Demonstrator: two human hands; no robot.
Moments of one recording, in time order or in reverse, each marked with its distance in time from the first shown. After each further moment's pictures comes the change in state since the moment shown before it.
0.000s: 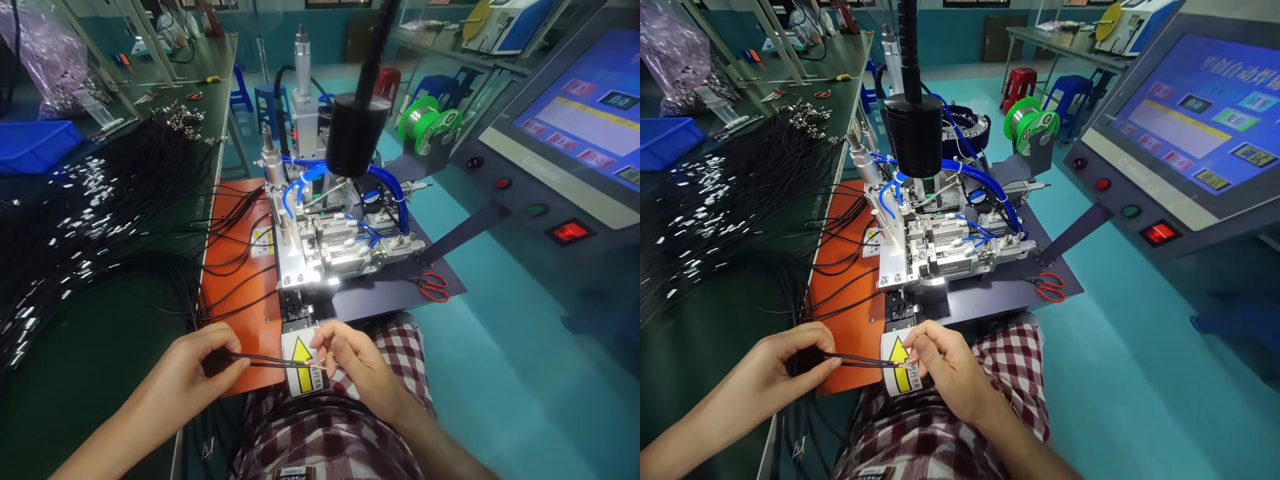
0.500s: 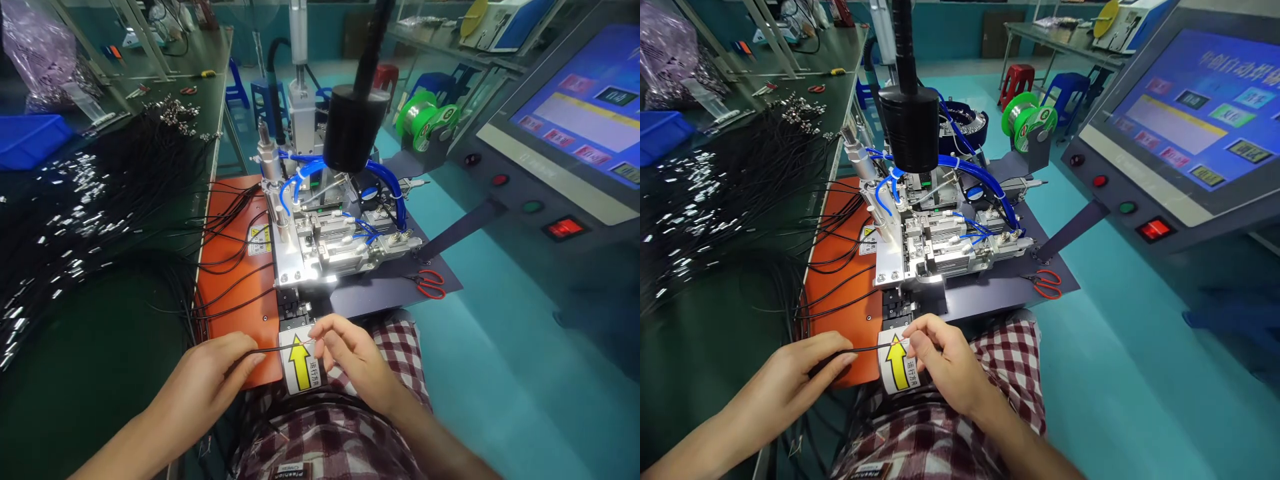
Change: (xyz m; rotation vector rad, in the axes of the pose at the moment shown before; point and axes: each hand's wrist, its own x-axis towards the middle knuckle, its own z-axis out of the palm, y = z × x) left_hand 0.003 0.021 0.015 0.044 0.030 0.124; right_hand 0.004 0.003 0.002 0.027 0.062 0.043
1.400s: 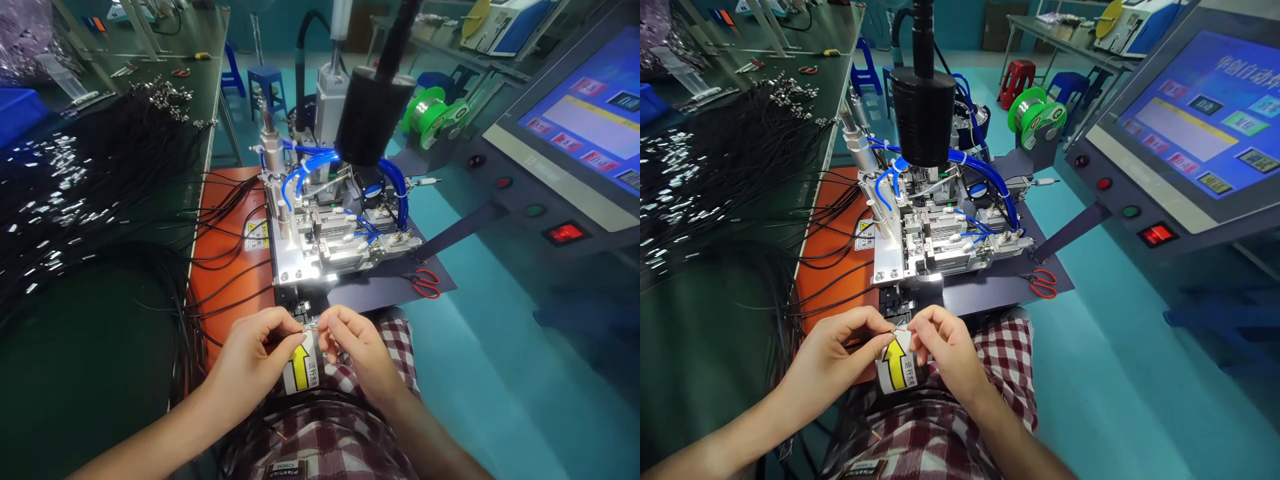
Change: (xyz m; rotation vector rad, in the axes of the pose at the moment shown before) left_hand 0.039 0.028 0.027 -0.480 0.082 -0.102; right_hand 0.010 -0.005 0.004 0.243 0.120 0.055
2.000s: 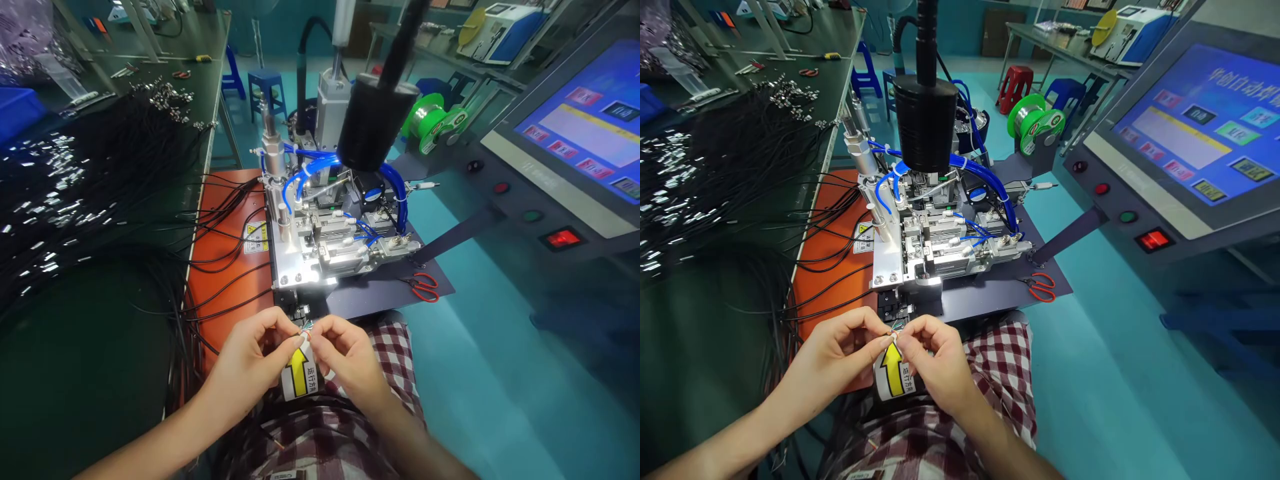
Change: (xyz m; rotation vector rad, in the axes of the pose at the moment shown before) left_hand 0.002 -0.003 0.004 -0.339 -0.021 -0.176; right_hand 0.002 0.015 0.008 -0.016 0.001 -0.073
